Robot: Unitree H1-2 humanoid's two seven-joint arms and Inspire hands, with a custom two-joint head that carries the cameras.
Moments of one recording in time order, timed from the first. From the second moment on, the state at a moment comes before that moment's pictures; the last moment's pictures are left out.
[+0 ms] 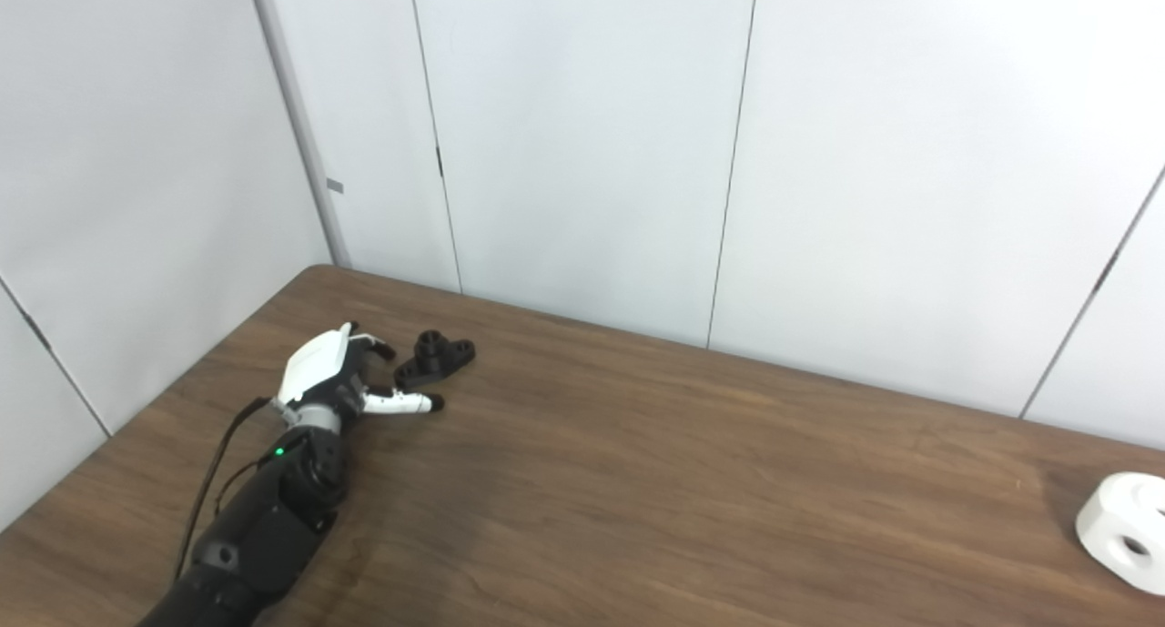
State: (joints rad) left arm -0.42 0.47 -0.03 0.41 0.53 0.41 0.15; right arm 0.21 -0.35 -0.18 -0.03 0.13 -0.32 0.20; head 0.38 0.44
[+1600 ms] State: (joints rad) left arm -0.50 0.46 -0.13 0.57 0.54 0.30 0.25; right arm 0.25 -0.34 -0.18 -0.07 0.13 -0.30 0.19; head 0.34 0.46
